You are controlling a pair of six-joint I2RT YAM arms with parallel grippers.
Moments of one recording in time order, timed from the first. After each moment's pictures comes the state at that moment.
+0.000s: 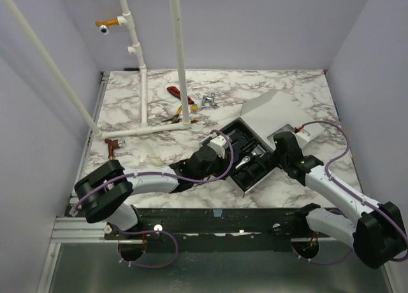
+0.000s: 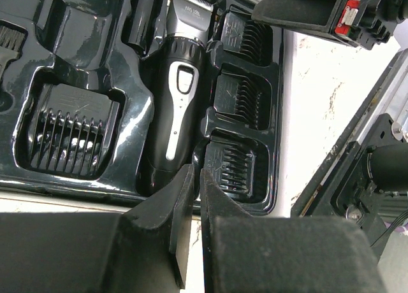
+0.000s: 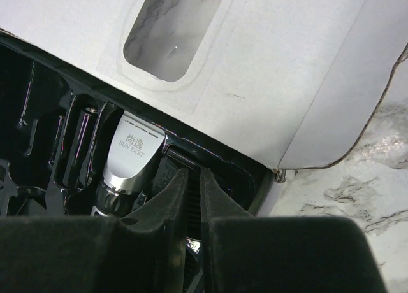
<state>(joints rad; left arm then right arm) -1.03 1.49 0.65 0.43 -0.01 -0.53 0.44 1.04 0.55 -0.37 0.40 0.89</state>
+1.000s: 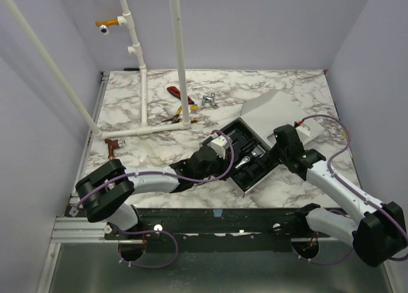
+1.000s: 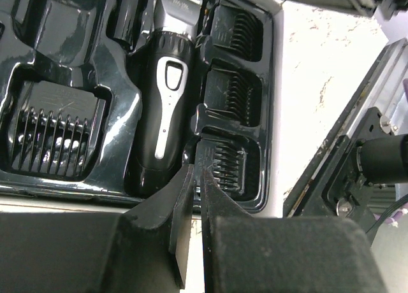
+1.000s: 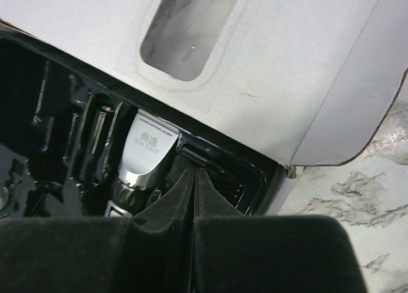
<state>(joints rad) -1.02 1.51 0.65 0.45 0.04 -0.55 0.44 1.06 0.62 -0.43 0.37 0.89</state>
